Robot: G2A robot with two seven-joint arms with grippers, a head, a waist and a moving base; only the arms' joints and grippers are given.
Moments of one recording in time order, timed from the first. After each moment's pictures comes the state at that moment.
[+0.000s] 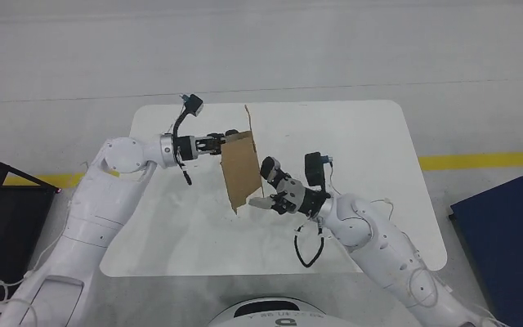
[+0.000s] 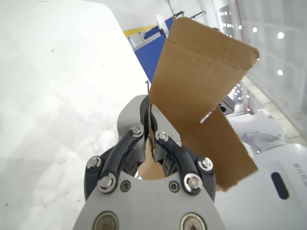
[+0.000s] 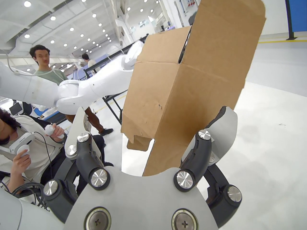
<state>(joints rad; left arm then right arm) 0.97 -1.03 -1.09 -1.34 -0.40 -0.37 -1.11 -1.38 -1.12 0.97 -1.69 -0.60 -0.76 -0.04</state>
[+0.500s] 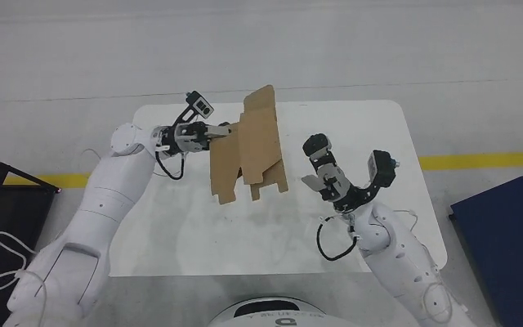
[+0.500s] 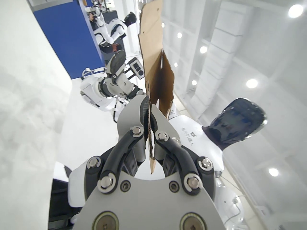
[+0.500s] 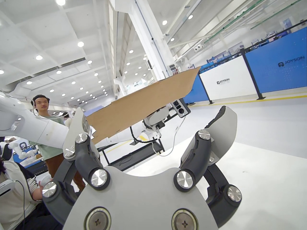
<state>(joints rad) 0.78 -1.13 -0.94 -0.95 -1.09 -0.23 -1.54 -1.54 -1.11 1.17 -1.75 -0.70 -0.82 -0.42</state>
